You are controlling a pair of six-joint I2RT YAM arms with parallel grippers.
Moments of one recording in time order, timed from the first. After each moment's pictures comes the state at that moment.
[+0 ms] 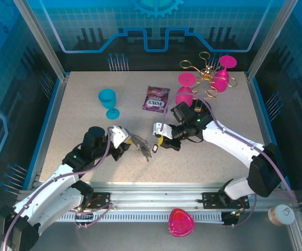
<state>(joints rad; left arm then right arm) -0.47 0.77 0.50 -0.26 0.38 0.25 0.66 1.43 1.09 -0.72 -0.58 -0.70</state>
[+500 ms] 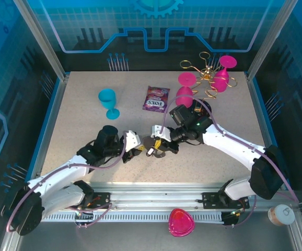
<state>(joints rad) -0.57 1.01 0.49 -0.07 0.52 0.36 0.70 1.42 1.06 -0.65 -0.61 -0.66</state>
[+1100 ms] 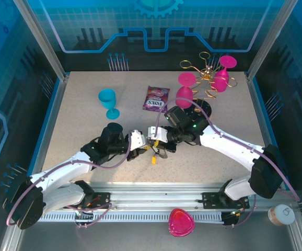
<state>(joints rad) -0.62 1.06 0.56 -0.05 0.52 0.43 0.76 1.42 1.09 -0.65 -0.40 -0.68</state>
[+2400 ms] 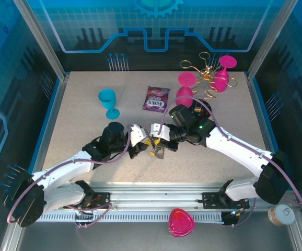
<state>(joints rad) -0.64 1.09 0.57 0.02 0.44 0.21 0.75 1.35 1.08 -0.62 -0.43 -0.65</state>
